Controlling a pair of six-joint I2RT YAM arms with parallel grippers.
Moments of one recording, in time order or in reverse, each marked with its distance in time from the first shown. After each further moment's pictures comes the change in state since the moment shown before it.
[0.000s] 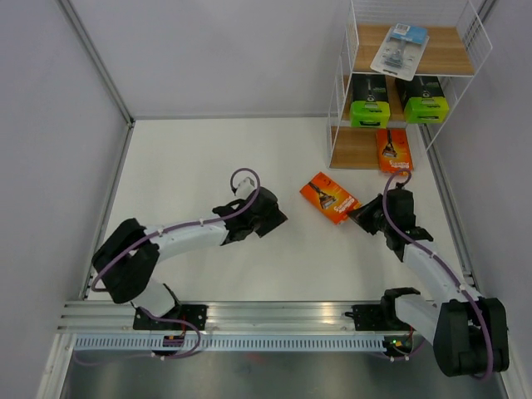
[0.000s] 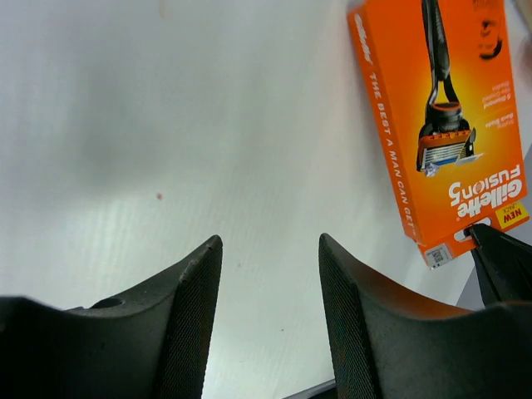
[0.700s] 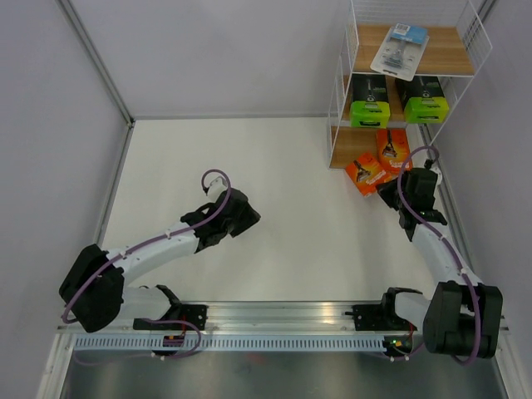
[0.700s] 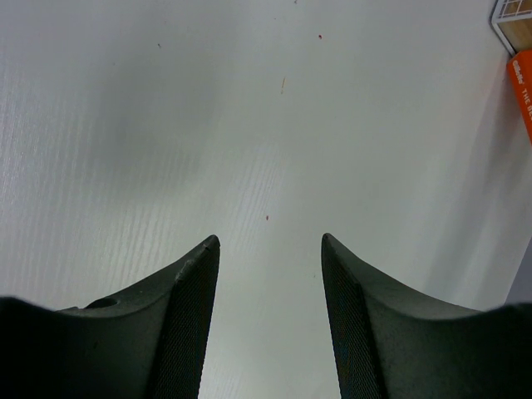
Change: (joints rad) left arm 0.141 -0.303 -0.172 -0.088 -0.048 0.150; right arm -0.204 0.110 0.190 0.044 0.124 -0.143
